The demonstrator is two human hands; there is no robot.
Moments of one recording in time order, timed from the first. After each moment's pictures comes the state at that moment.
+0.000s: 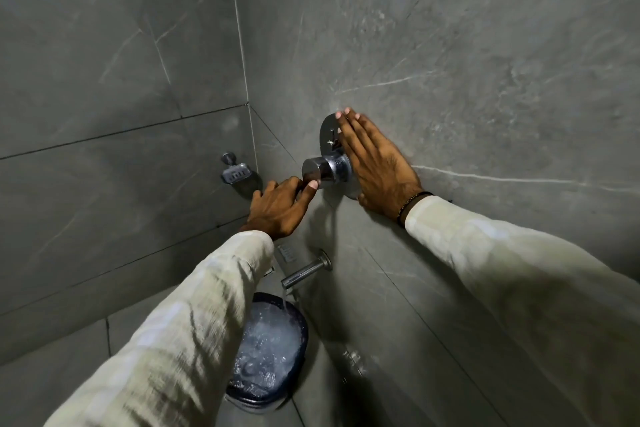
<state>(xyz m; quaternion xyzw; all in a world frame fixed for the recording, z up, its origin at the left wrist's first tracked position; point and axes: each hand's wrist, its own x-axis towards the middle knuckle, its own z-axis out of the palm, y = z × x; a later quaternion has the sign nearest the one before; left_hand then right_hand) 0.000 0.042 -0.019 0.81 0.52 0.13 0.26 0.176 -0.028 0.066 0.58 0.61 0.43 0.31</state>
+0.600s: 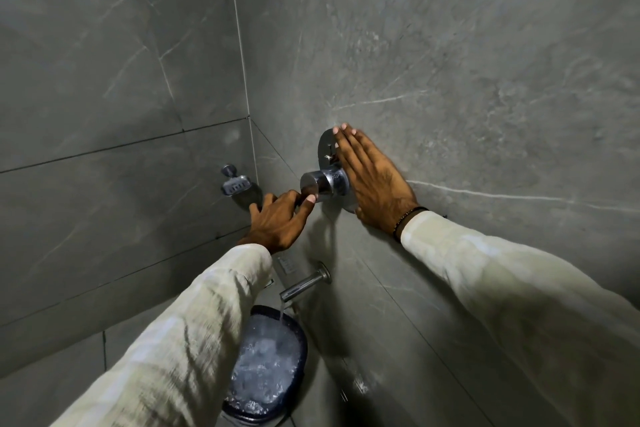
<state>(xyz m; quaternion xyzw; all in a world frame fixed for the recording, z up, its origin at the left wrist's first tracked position) 0.001 0.042 -0.019 0.80 0.52 0.12 0.27 0.177 -0.025 0.063 0.58 0.61 0.44 0.31</state>
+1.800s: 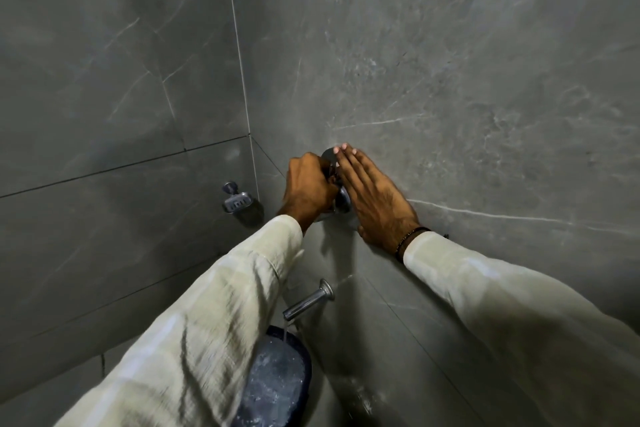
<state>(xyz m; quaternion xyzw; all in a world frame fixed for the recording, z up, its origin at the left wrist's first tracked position) 0.061 0.059 0.072 0.78 0.50 0.29 0.25 0.182 -0.021 0.056 0.58 0.62 0.44 0.29</state>
